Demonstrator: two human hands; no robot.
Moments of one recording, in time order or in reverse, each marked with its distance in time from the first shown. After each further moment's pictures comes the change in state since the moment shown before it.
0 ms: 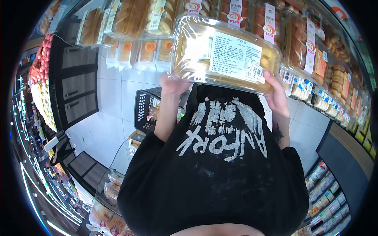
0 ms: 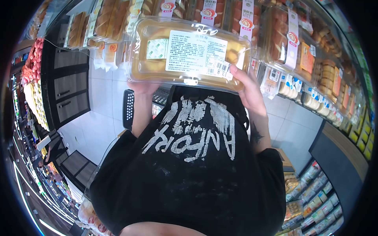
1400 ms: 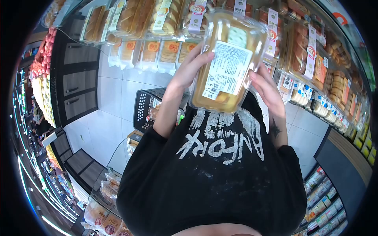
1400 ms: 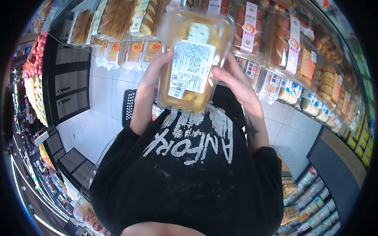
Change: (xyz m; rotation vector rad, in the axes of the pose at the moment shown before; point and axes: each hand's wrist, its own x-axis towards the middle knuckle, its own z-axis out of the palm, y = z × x) left_hand 0.043 -0.004 0.041 0.767 0.357 -0.267; right_hand 0.018 -0.006 0.031 -0.305 -0.229 -0.093
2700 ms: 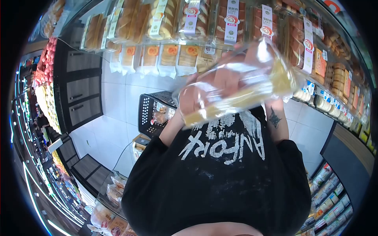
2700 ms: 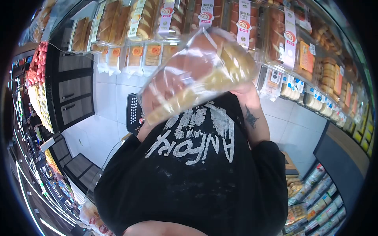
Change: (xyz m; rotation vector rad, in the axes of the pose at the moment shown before) left_hand -0.043 -0.090 -0.017 -1.083 -0.426 -0.222; right_hand 0.015 0.004 -0.014 0.554 -0.537 -0.015
